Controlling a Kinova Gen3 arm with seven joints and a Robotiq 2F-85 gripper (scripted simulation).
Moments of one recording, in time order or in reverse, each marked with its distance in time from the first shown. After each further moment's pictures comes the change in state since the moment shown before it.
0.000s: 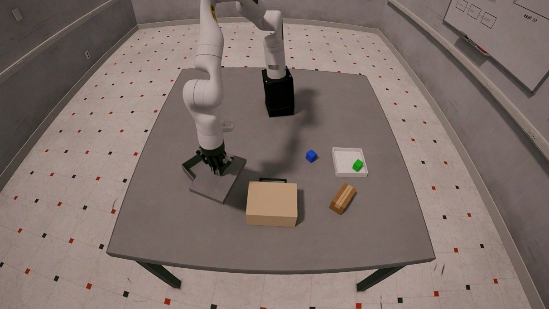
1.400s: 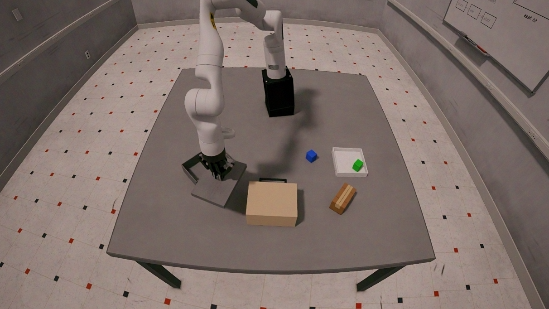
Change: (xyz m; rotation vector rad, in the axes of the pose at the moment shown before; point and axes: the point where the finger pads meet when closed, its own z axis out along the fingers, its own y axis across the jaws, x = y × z) arm 0.000 0.000 0.029 0.000 0.000 0.000
